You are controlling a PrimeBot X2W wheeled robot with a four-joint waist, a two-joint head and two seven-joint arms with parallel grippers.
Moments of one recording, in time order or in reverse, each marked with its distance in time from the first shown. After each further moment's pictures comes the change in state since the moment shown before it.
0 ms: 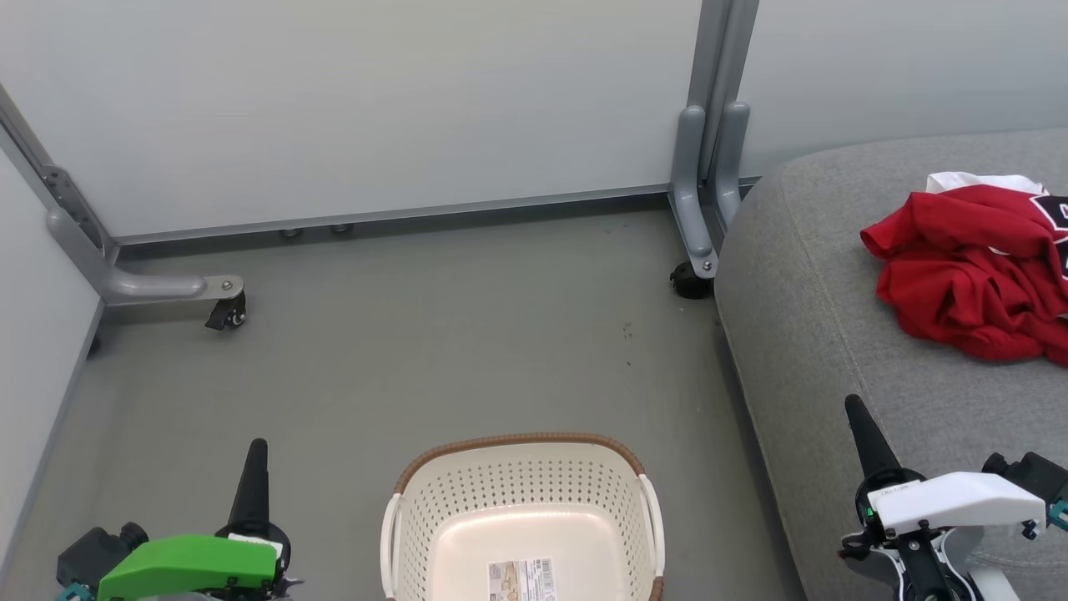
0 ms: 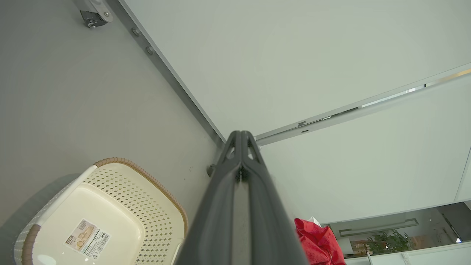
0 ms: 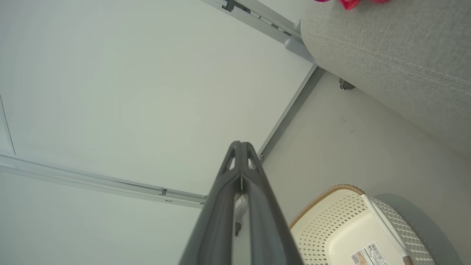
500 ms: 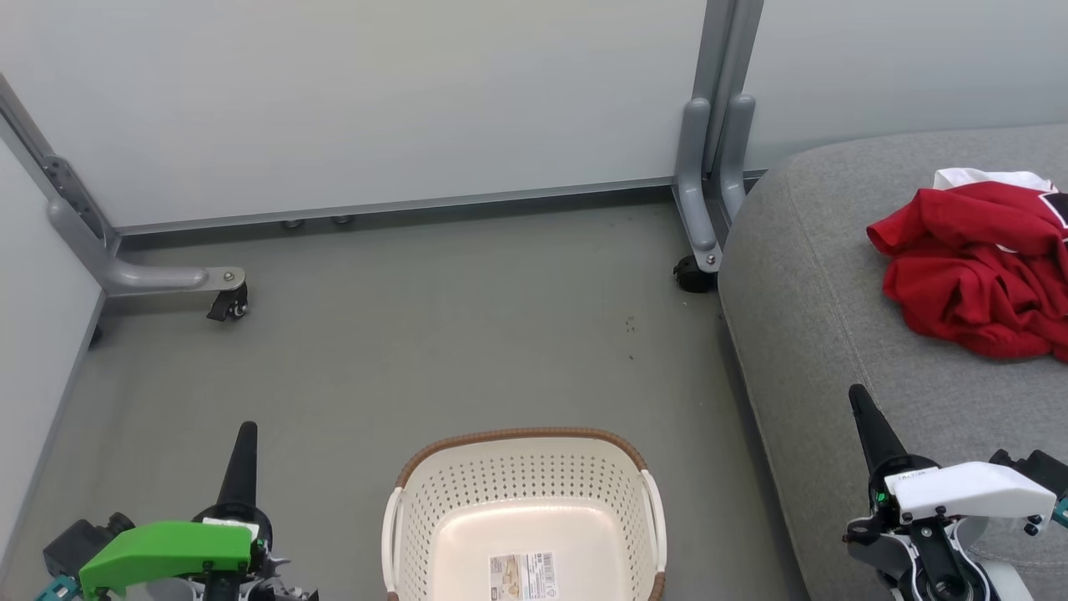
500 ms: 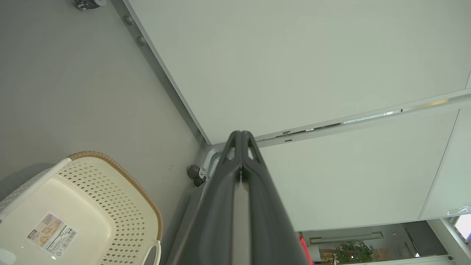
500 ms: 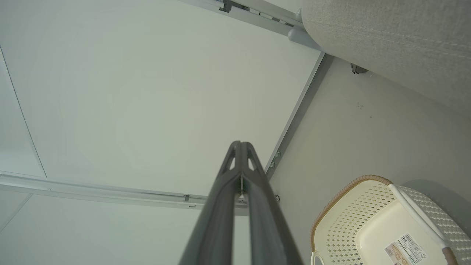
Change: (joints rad) left arm -0.035 0.000 0.030 0.014 -0.132 -0.019 0.037; right arm -0.025 0.007 -0.027 0.007 0.139 0.000 0.036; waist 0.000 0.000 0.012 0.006
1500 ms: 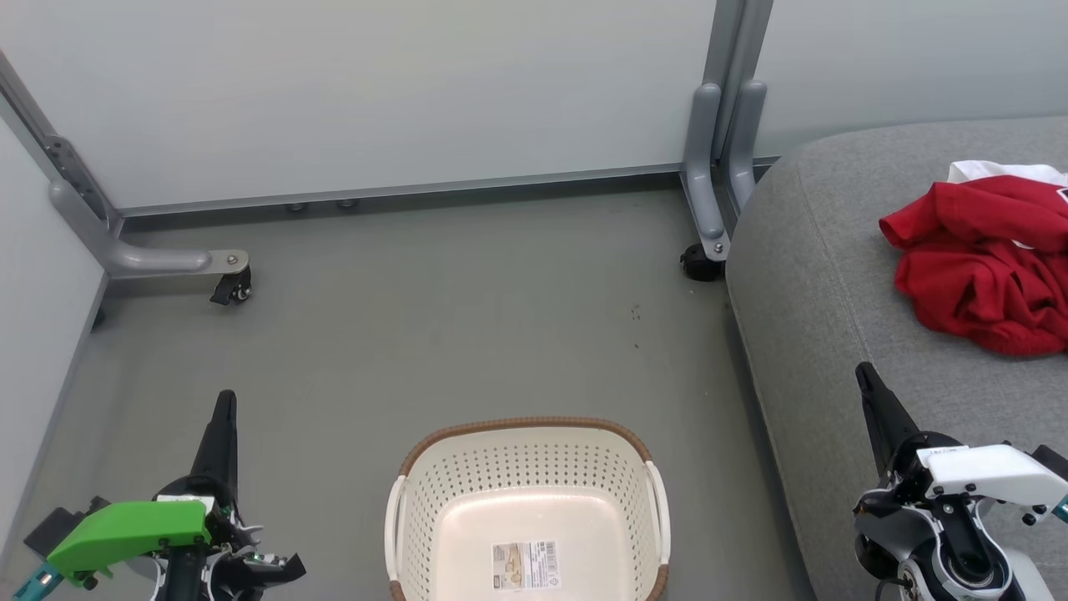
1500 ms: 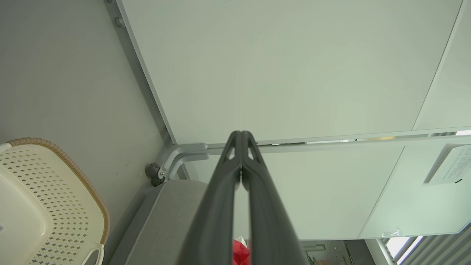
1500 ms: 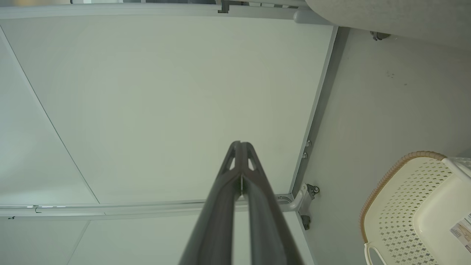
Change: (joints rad) left arm -0.057 -0.001 0.055 0.016 -0.217 -0.034 0.064; right arm -0.043 0.011 -0.048 0.013 0.228 0.000 0.064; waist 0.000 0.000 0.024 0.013
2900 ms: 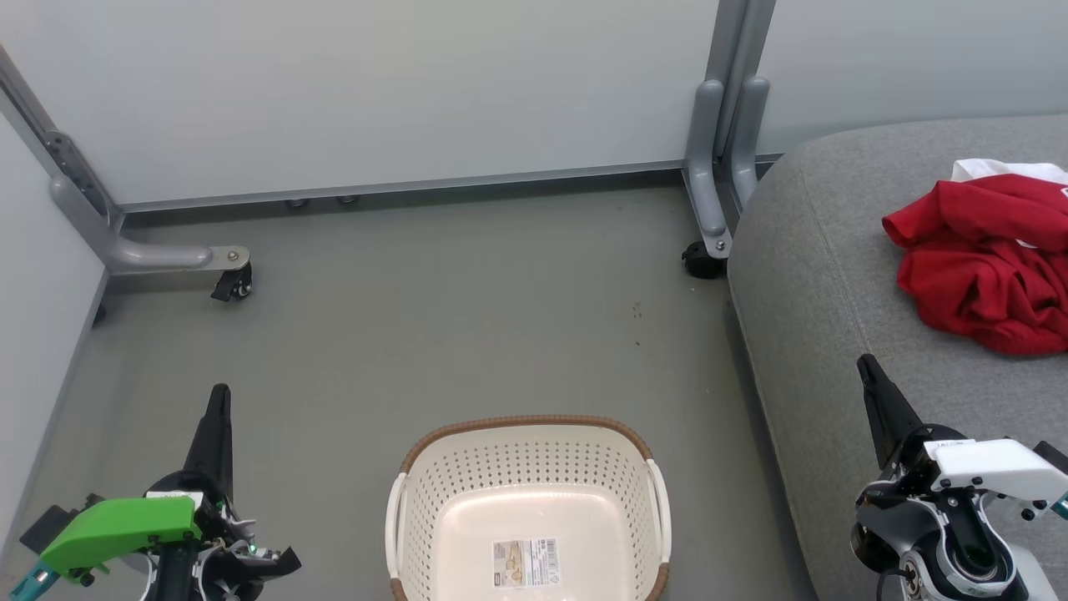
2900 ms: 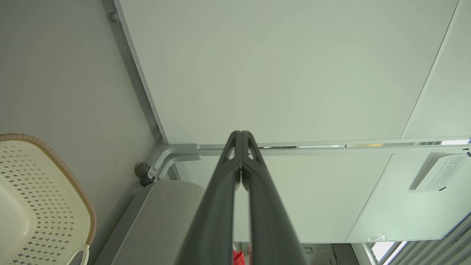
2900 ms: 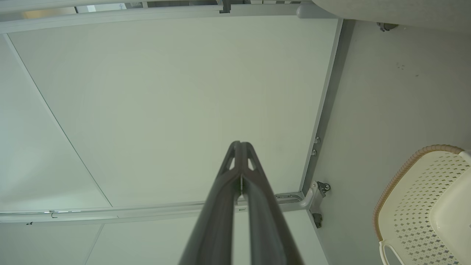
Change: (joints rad) left arm -0.014 -0.008 0.026 0.006 -0.041 -0.006 0.025; right arm -0.015 0.009 -0.021 0.004 0.043 0.000 0.022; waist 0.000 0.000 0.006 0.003
